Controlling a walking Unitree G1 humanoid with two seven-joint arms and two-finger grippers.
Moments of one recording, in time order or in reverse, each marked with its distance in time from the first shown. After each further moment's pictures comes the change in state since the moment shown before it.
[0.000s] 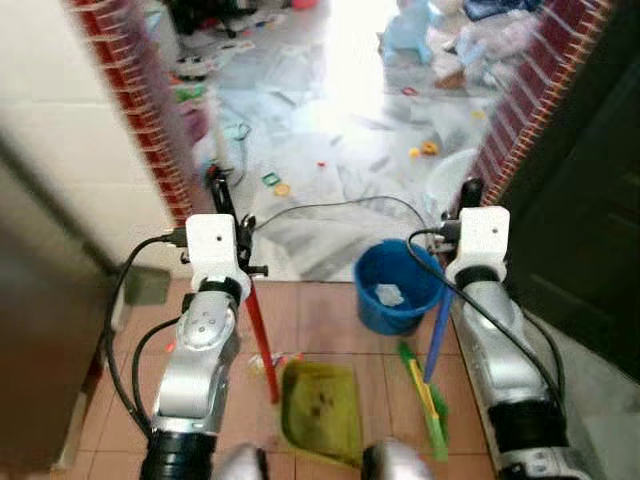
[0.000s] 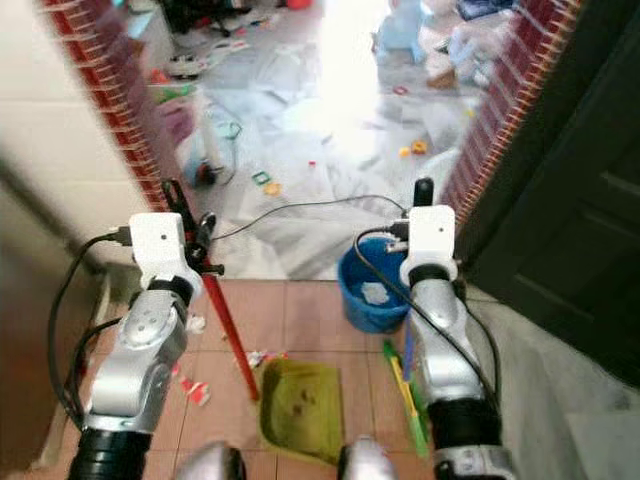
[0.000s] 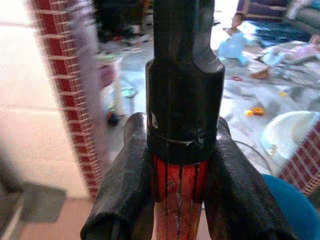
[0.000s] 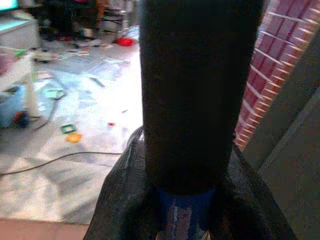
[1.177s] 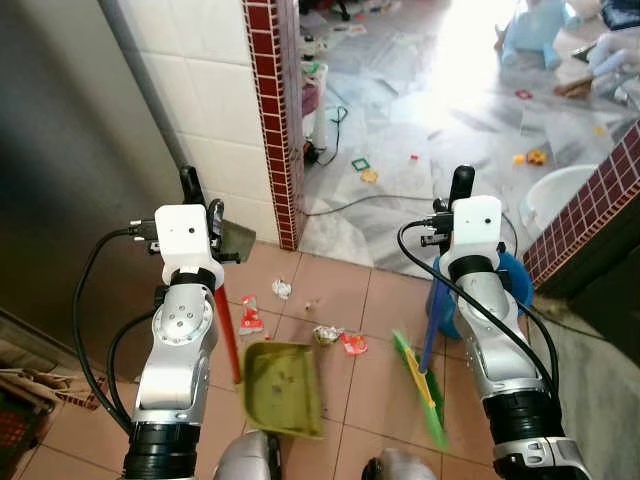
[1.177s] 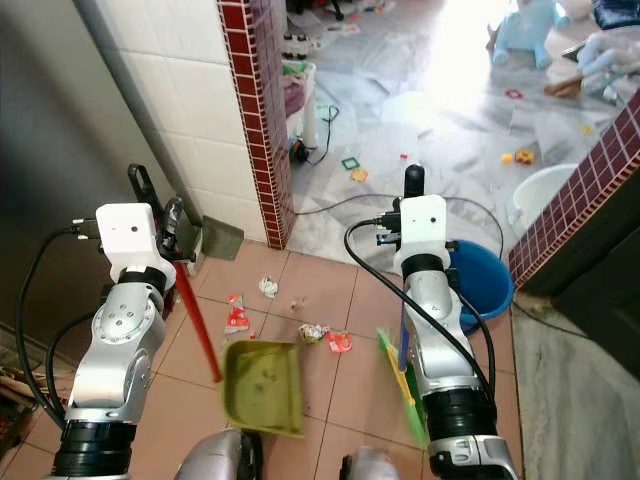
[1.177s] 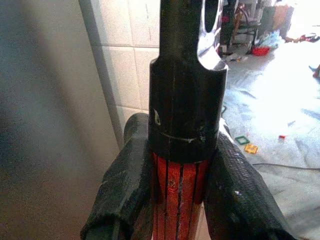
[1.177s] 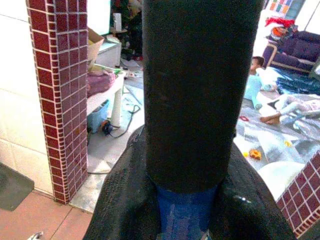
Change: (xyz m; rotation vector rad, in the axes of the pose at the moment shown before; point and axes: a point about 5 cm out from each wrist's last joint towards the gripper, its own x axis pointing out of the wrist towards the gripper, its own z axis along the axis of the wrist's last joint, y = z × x) left arm 0.006 0.023 0.012 0.072 -0.101 0.083; right arm 0.005 0.000 0.010 -0.014 -0.048 0.015
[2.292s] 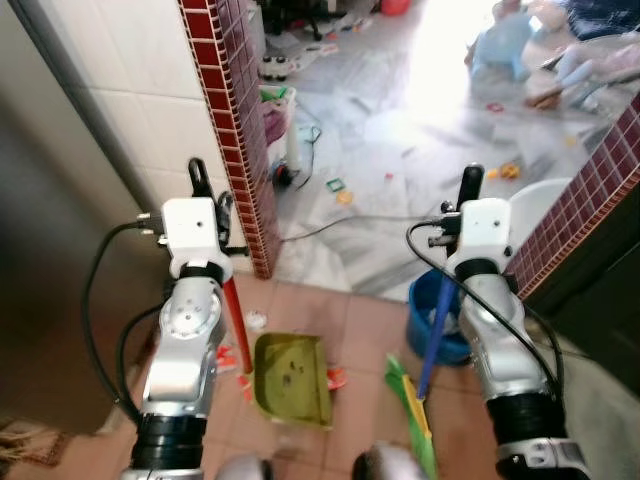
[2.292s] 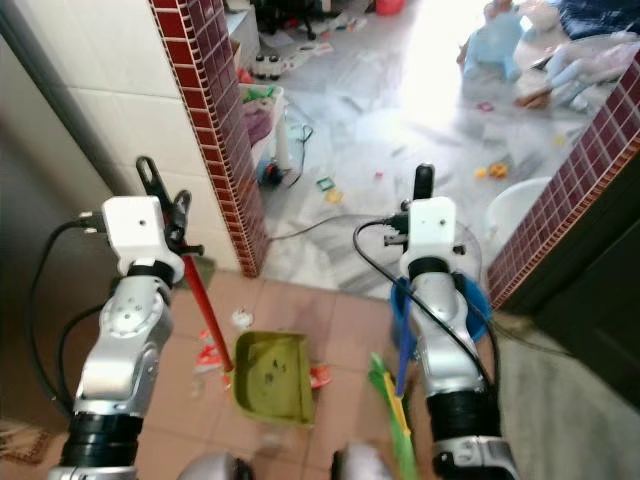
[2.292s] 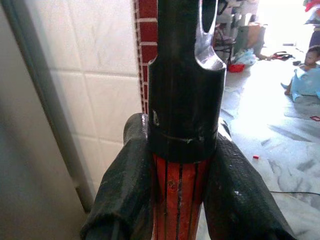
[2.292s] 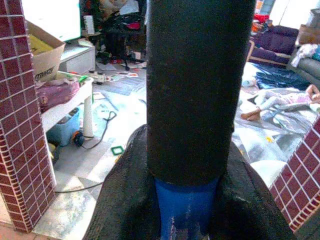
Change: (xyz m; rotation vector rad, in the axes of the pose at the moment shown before) left arm 0.007 -0.007 0.008 -0.020 -0.041 0.000; right arm 0.001 -0.005 -0.002 0.028 0.000 -0.019
